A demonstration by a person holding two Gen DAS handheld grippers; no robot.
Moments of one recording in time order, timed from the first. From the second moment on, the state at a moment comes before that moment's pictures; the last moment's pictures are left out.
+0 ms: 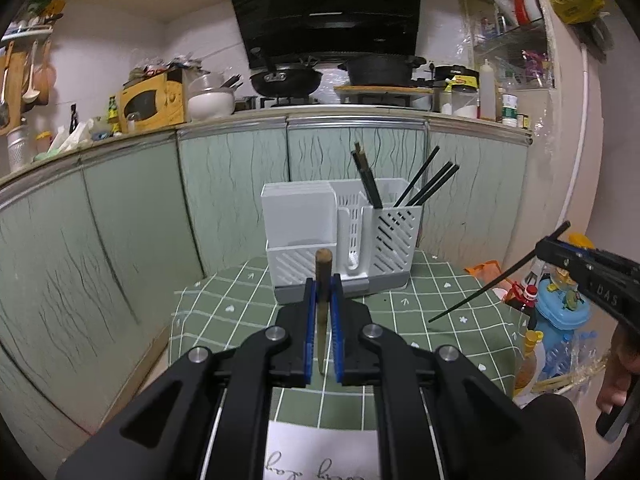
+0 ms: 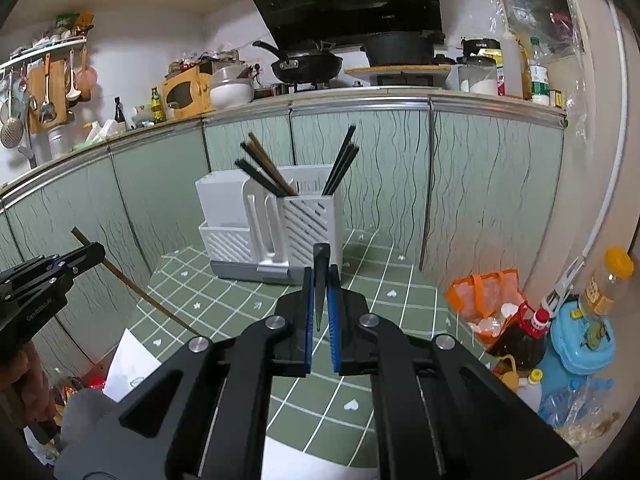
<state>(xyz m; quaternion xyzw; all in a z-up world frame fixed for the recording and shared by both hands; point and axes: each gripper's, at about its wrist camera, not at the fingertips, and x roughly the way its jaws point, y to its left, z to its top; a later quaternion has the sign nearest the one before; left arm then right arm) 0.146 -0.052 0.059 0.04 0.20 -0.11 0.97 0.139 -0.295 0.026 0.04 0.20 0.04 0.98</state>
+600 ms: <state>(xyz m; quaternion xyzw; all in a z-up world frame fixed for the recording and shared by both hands) 0.183 -0.077 0.133 0.03 0.15 -0.15 0.98 0.165 -0.322 0.109 0.05 0.15 0.05 0.99</state>
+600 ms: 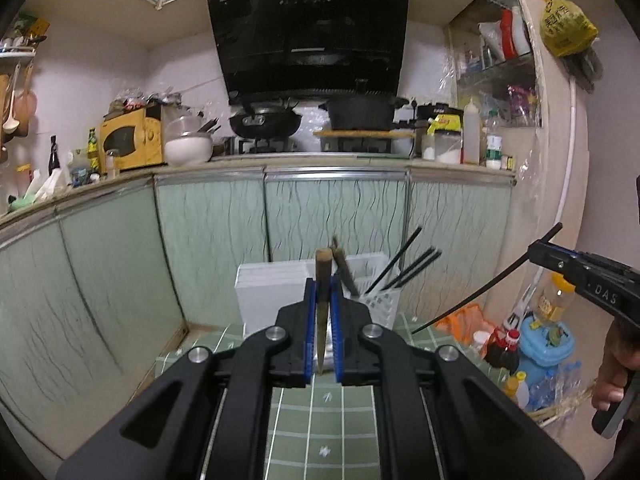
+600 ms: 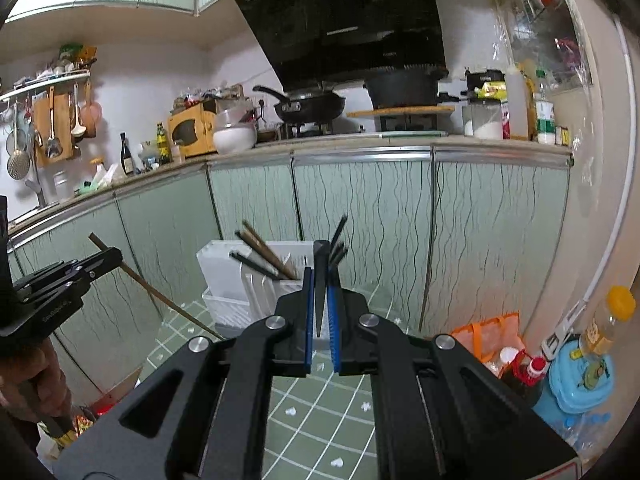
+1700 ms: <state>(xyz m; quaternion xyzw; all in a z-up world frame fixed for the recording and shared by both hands) 0.309 -0.141 0.151 0.02 0.13 -0.20 0.97 0.293 -0.310 0.121 0.03 0.13 0.08 0.99</state>
